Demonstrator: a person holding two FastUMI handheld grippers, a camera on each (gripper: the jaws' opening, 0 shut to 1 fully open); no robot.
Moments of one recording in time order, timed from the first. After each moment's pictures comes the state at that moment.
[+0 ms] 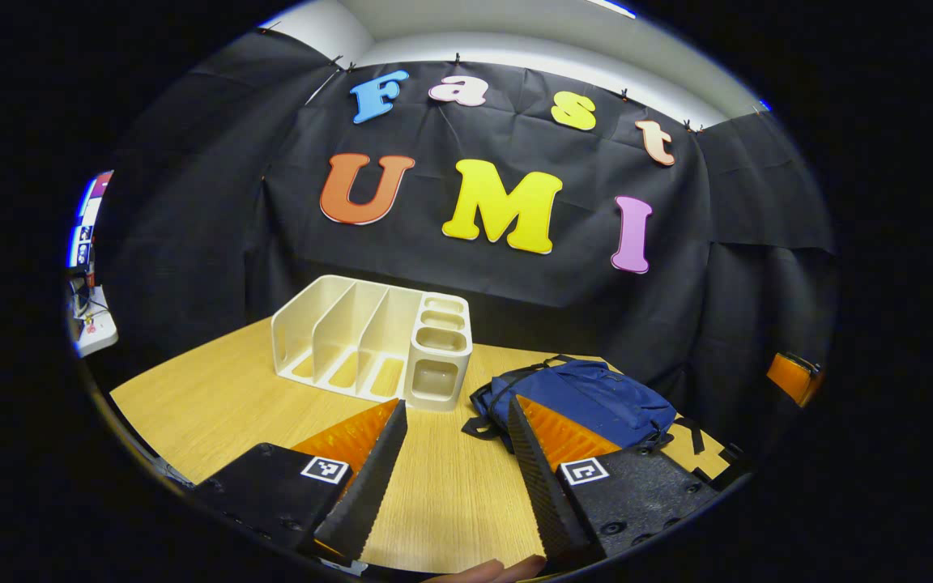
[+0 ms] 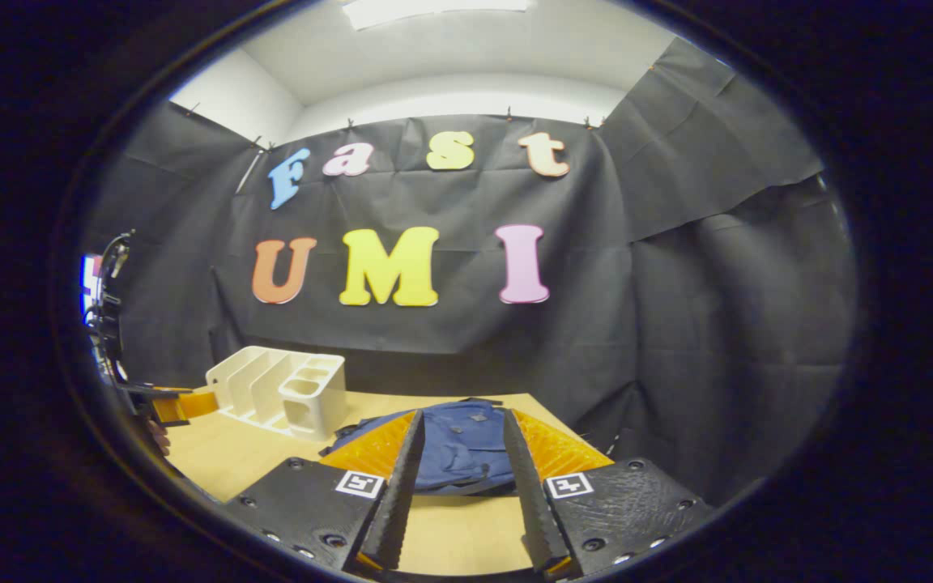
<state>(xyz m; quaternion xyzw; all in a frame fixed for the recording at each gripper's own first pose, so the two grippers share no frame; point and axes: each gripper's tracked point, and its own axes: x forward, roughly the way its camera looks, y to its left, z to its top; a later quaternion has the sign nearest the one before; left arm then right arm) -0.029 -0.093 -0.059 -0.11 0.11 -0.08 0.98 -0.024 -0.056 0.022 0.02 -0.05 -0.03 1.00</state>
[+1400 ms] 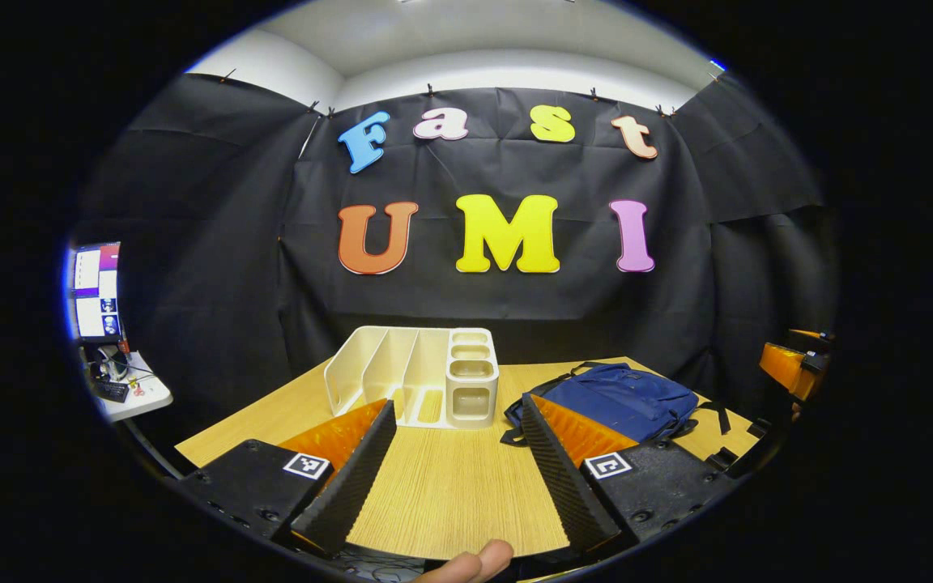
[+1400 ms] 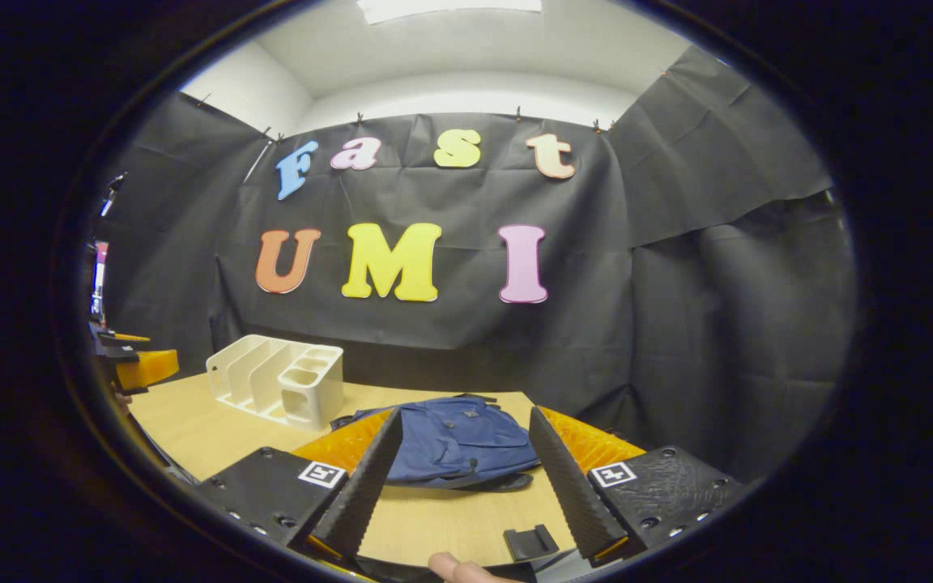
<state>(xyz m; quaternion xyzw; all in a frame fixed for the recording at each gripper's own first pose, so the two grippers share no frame) -0.052 -0.062 -0.021 -0.02 0.06 -0.05 1.00 -0.035 -0.051 0.020 -0.01 -0.03 -0.01 1.00</state>
